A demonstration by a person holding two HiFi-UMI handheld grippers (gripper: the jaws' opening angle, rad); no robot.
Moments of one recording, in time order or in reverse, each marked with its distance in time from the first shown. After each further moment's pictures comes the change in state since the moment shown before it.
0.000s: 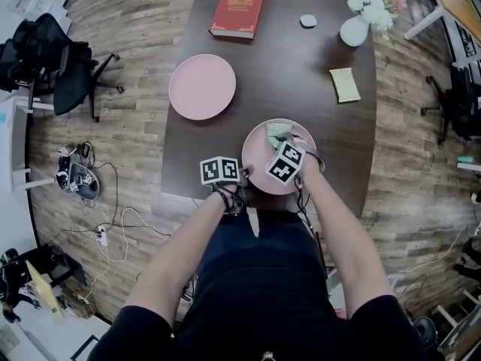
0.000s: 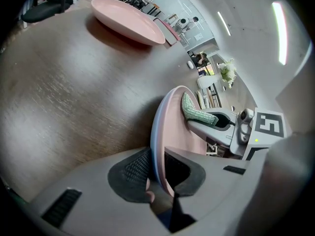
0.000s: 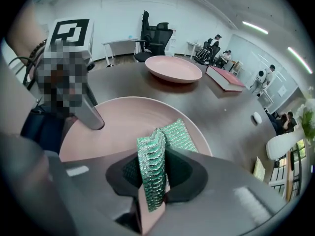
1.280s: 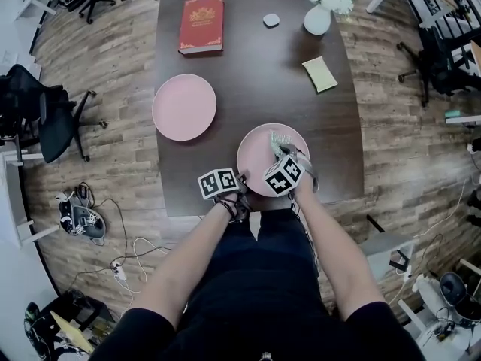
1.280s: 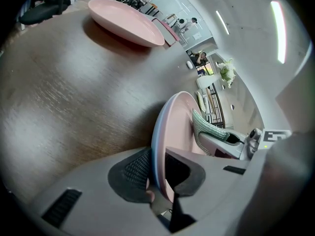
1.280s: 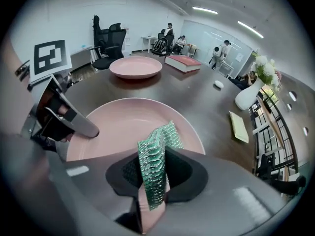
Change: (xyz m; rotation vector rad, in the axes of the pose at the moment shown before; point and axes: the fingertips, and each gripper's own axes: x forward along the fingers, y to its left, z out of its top) left arm 0.000 0.004 0.008 0.016 0.003 0.001; right arm -0.032 -0.002 -0.033 0.435 0.041 -0.241
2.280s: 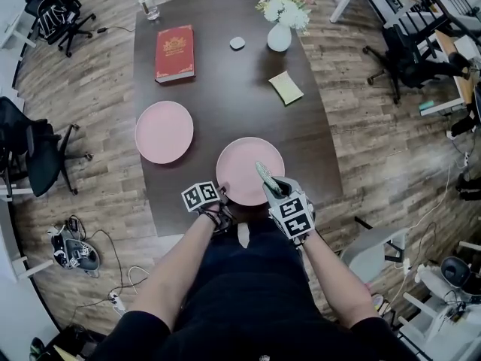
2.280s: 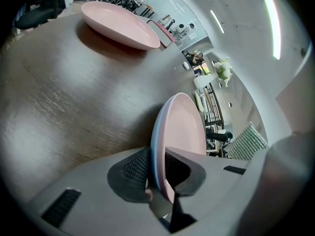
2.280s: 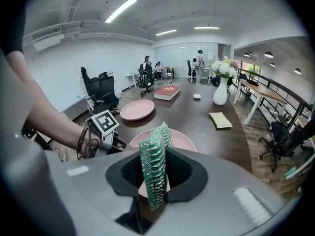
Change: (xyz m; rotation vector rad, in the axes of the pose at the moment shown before) left arm 0.003 0.001 0.009 0.045 -0.015 -0.014; right arm -0.156 0.007 -0.002 0.358 -0.326 0.077
